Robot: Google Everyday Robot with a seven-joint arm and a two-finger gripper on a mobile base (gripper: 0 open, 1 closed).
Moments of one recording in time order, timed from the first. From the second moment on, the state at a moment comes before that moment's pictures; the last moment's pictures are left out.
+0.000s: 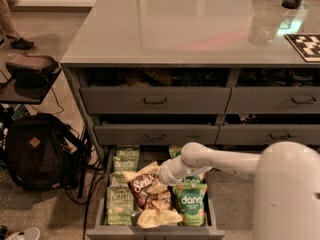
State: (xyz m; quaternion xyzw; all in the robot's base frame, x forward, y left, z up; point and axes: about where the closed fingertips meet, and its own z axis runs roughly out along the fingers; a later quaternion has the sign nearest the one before) arm 0.546 0.042 0.365 -0.66 0.65 0.28 0.25
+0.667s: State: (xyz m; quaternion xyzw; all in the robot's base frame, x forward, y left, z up) arm 0.555 0.027 0.487 -0.65 0.63 0.27 0.33
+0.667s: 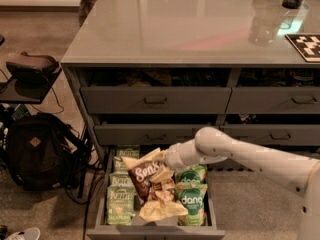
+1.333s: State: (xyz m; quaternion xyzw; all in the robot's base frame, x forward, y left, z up) arm 0.591 0.007 0.601 -0.61 0.65 0.26 0.37
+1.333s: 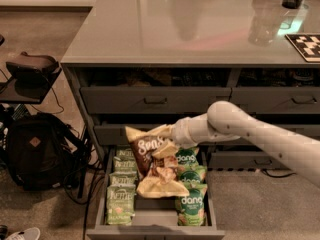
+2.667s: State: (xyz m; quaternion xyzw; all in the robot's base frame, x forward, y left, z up) arm 0.575 -0.045 0.762 -0.56 0.70 0.19 0.41
